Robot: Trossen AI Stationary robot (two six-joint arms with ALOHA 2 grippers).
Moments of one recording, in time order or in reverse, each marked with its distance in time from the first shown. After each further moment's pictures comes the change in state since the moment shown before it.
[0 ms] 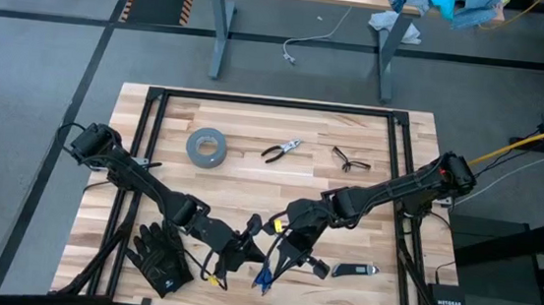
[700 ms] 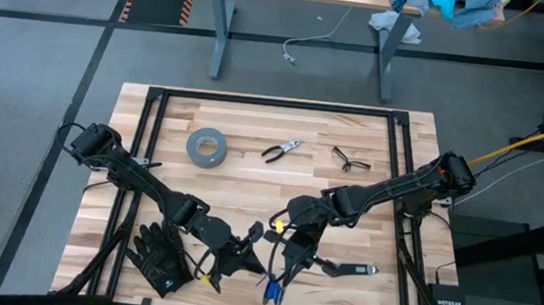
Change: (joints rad) left arm -0.004 0.000 0.001 0.062 0.162 0.018; right arm -0.001 0.000 0.000 0.082 -0.238 0.065
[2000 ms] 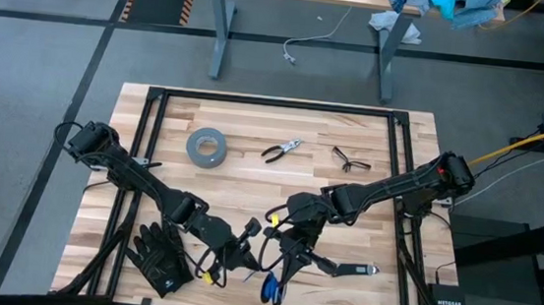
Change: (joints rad) left arm 0.002 -0.023 0.000 -0.117 -0.011 -0.214; right arm -0.012 0.000 0.001 0.021 -0.013 0.194
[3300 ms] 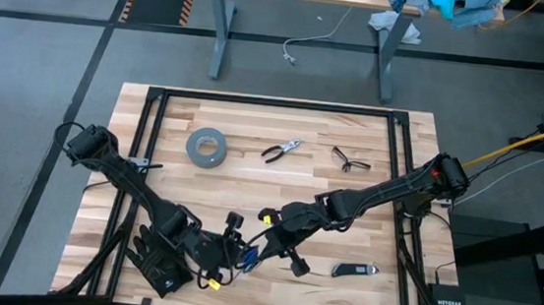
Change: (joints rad) left arm -0.114 0.011 -0.006 -0.201 -0.424 -0.364; right arm 0.002 0.054 0.002 -0.088 0.559 -0.068
